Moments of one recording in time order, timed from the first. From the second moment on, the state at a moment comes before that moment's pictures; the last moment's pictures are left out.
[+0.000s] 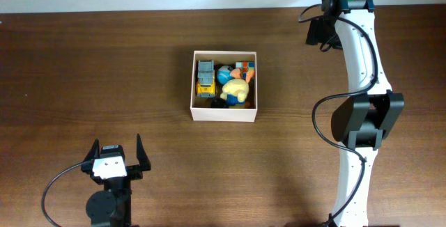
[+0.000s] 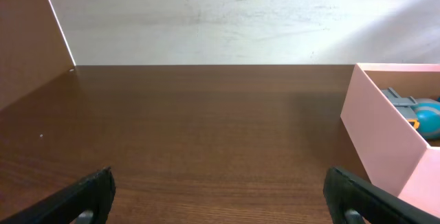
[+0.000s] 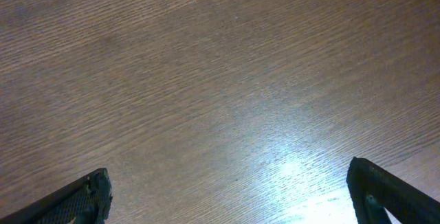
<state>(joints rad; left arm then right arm) 0.11 0.02 0.04 -0.13 -0.03 0.04 0.01 2.42 2.49 -1.39 0.33 0.34</state>
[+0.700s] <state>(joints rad) 0.11 0.01 0.04 -0.13 -0.03 0.04 0.10 1.70 1.99 -0.75 0.27 0.04</state>
